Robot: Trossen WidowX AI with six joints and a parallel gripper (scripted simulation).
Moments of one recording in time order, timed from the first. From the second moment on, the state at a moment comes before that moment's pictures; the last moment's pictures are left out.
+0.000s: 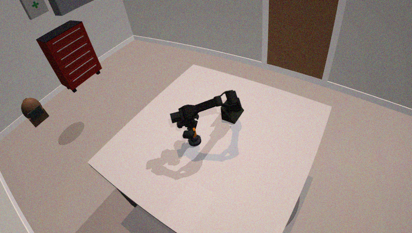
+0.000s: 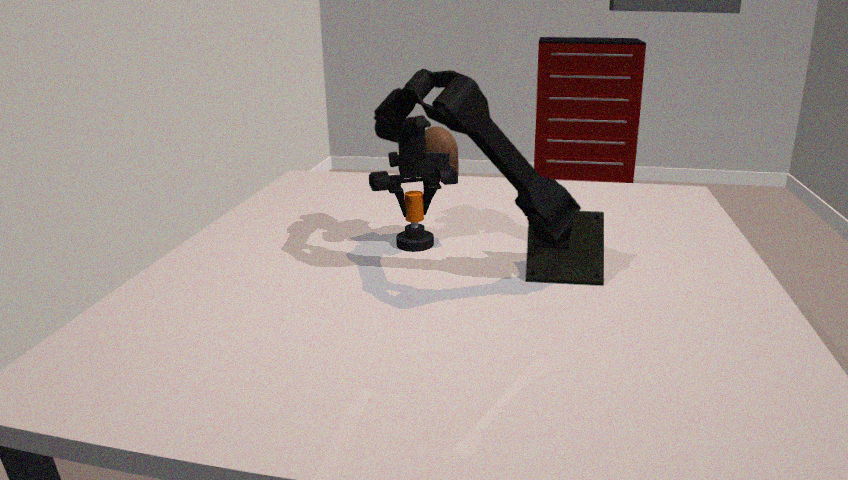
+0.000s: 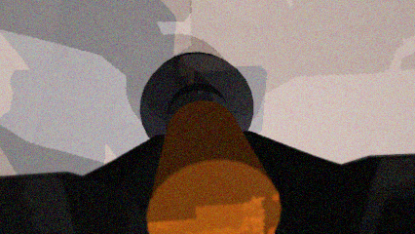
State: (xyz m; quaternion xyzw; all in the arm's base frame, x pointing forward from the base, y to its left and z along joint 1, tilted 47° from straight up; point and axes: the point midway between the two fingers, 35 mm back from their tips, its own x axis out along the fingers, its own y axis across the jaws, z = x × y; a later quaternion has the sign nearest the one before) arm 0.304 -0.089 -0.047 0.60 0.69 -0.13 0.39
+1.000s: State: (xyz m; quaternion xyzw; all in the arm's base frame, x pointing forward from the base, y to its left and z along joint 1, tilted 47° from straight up) arm 0.304 -0.089 -0.046 0.55 0.70 -0.06 0.45
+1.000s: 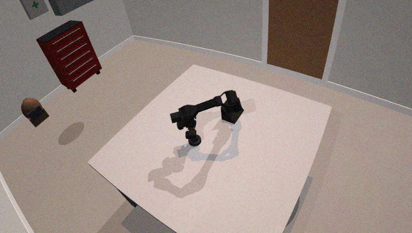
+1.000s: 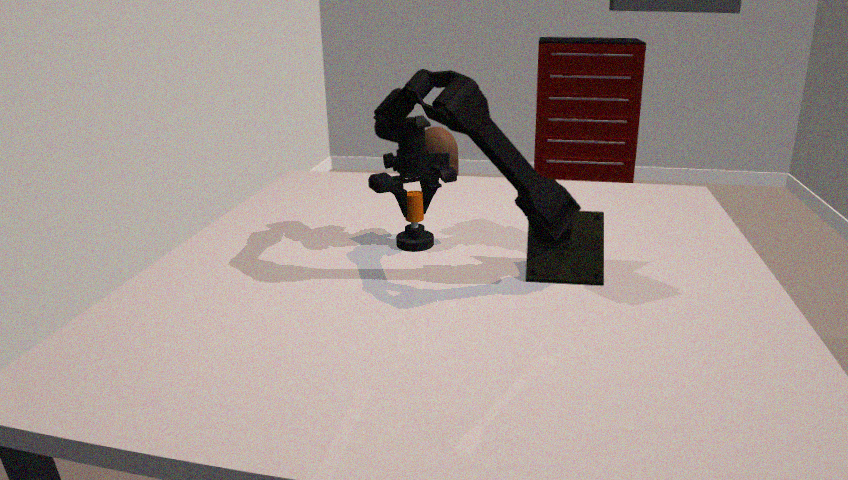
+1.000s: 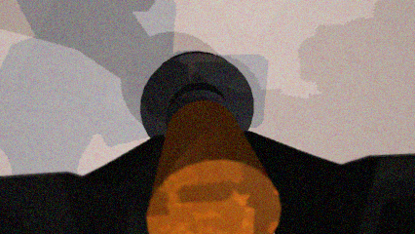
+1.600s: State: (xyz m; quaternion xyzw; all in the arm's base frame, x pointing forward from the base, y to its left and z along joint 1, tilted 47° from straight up) arm 0.306 -0.089 -0.044 0.54 0.70 -0.04 0.47
